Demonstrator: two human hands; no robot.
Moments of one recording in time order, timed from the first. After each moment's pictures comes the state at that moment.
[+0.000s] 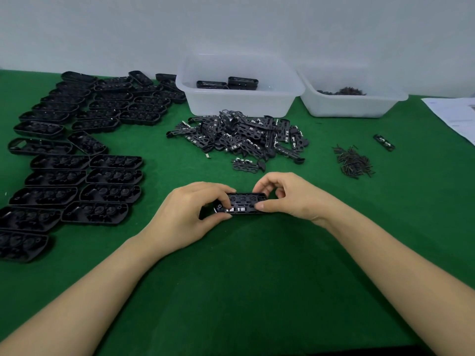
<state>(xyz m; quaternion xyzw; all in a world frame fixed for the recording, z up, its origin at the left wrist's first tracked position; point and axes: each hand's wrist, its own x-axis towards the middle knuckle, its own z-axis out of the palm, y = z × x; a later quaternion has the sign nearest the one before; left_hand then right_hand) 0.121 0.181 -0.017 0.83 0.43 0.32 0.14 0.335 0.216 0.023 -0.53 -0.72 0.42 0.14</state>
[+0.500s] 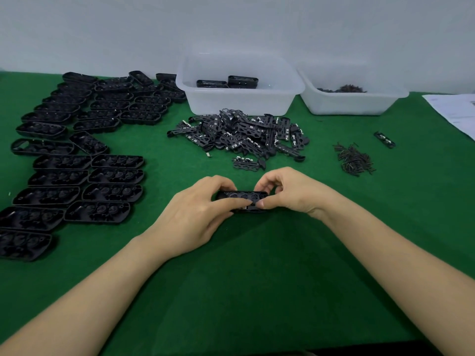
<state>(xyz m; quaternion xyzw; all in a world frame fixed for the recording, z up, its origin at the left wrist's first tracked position) 0.124 0.178 -0.018 0.89 0.39 0.25 0.00 0.329 0.221 0.028 -0.56 -0.70 0.44 0.12</state>
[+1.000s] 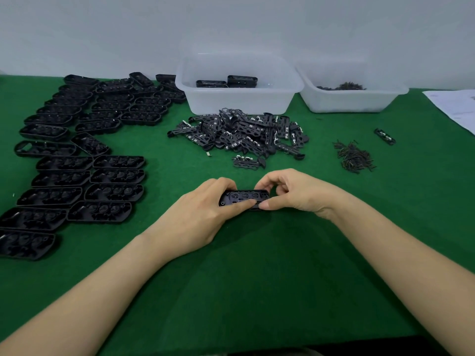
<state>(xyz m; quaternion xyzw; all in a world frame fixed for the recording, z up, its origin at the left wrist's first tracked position) 0.129 0.177 -0.014 0.91 0.37 0.18 -0.03 0.339 0.218 0.027 -0.53 -0.71 0.46 0.11</state>
